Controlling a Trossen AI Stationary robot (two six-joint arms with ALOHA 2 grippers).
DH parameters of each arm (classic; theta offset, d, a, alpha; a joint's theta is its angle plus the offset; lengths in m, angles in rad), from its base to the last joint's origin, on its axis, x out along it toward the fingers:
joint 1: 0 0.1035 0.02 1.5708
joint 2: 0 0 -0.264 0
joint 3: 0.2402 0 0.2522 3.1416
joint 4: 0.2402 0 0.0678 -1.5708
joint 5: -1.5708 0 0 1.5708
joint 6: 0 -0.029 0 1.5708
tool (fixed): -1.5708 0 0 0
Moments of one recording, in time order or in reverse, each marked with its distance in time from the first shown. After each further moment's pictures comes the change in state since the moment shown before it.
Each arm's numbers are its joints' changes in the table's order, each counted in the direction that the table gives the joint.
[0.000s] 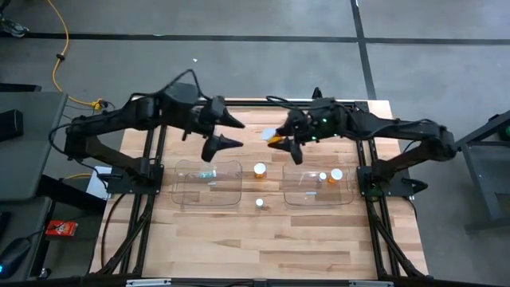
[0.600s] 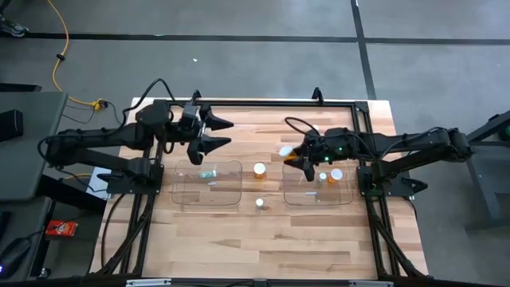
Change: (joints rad) left arm -0.001 0.296 -0.598 -0.787 -0.074 0.218; right arm 0.140 0.236 -0.432 -0.171 0.206 -0.272
